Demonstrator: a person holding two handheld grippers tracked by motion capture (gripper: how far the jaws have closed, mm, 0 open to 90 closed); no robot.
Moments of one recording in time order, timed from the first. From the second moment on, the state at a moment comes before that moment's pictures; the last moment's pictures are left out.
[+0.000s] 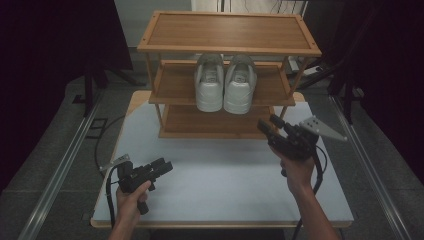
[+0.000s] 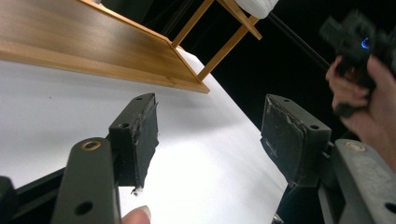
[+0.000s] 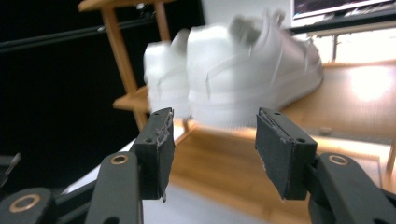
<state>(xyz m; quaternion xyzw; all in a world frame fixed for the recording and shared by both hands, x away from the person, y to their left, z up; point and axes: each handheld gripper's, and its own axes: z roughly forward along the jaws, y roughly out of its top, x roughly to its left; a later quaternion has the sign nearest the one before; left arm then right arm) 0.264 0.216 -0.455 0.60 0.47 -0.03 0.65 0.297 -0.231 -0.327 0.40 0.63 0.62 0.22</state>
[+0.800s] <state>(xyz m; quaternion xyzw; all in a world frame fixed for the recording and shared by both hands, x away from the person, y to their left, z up) 0.265 0.217 -0.455 0.60 0.48 -0.02 0.64 0.258 -0.274 -0.433 0.43 0.67 0.56 0.22</state>
